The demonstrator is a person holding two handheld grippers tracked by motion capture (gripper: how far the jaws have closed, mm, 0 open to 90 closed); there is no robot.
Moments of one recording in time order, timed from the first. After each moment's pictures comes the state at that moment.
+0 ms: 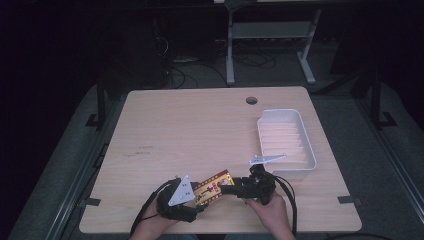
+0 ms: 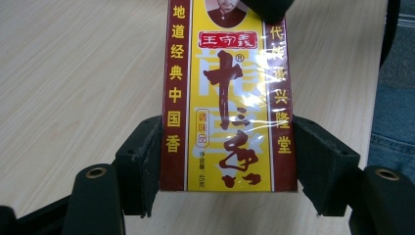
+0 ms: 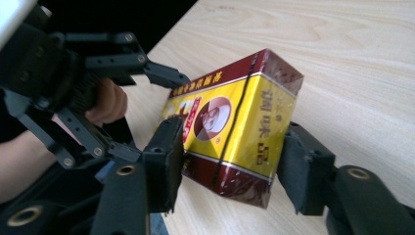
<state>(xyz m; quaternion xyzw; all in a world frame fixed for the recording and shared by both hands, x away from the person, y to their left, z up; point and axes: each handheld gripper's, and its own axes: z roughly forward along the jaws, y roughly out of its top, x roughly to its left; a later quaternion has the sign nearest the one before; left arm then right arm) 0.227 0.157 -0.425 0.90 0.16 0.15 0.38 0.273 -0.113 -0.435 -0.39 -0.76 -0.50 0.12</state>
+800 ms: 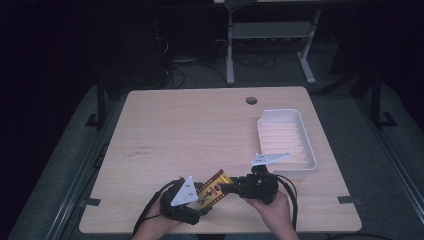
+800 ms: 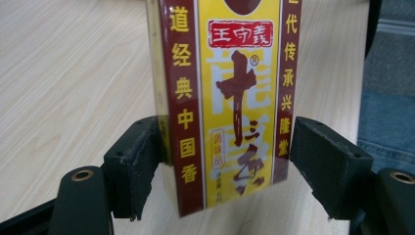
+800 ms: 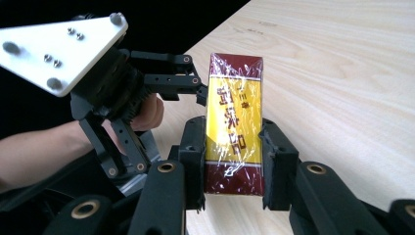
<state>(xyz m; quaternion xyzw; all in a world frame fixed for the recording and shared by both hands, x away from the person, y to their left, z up) 0.228 0.151 -0.426 0.90 0.15 0.13 0.39 0.261 -0.113 -0.405 -0.34 -0.77 -0.53 0.10</state>
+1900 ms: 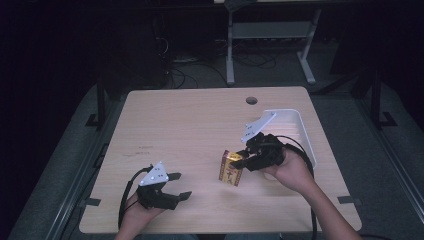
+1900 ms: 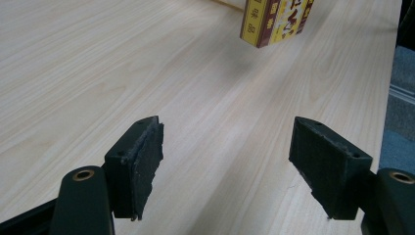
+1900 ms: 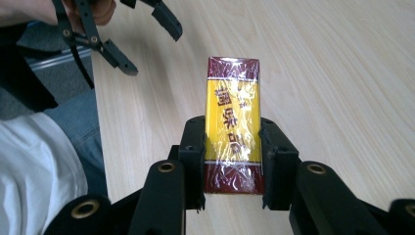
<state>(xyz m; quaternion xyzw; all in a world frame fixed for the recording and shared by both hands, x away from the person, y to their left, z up) 0.255 0.213 -0.424 0.85 0.26 0.10 0.45 0.314 -0.112 -0.323 -0.18 -0.92 -0.35 -0.02</state>
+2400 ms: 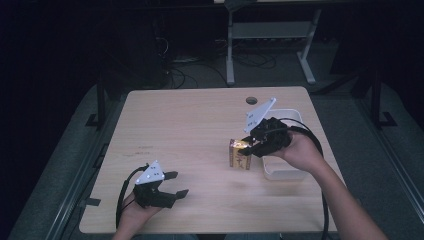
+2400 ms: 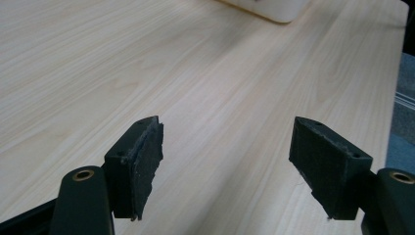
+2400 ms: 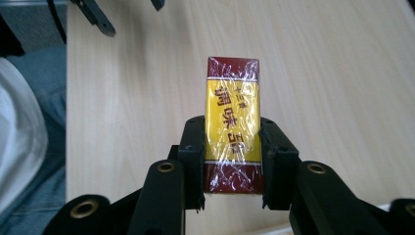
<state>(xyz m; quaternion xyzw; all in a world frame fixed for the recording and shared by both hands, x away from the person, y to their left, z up) 0.257 0.223 -0.424 0.85 0.27 0.10 0.45 0.337 -0.121 -0.293 -0.09 -0.95 -0.30 -0.07</state>
